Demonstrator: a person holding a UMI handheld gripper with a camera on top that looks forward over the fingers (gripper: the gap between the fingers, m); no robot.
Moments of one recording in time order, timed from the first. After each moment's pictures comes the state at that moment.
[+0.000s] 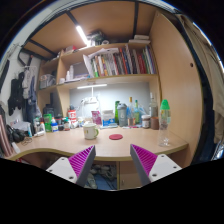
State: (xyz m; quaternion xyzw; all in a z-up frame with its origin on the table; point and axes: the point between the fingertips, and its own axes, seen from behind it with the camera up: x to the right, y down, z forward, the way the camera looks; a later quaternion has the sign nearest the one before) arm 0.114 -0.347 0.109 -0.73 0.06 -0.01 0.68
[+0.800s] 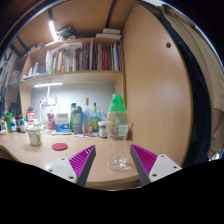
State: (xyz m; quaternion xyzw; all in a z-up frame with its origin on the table) arm 0.361 -0.248 0.093 -0.70 0.14 -0.14 0.69
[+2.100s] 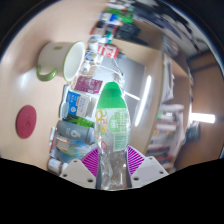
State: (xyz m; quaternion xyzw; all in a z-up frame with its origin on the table) arm 0.168 0.033 0.239 -0.41 -0.48 -0.65 0.41
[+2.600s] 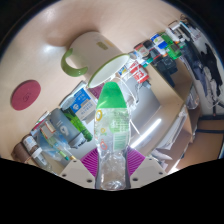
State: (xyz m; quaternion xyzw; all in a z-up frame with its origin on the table) arm 0.098 0.068 0.235 -0.23 -0.62 -0.71 0.25
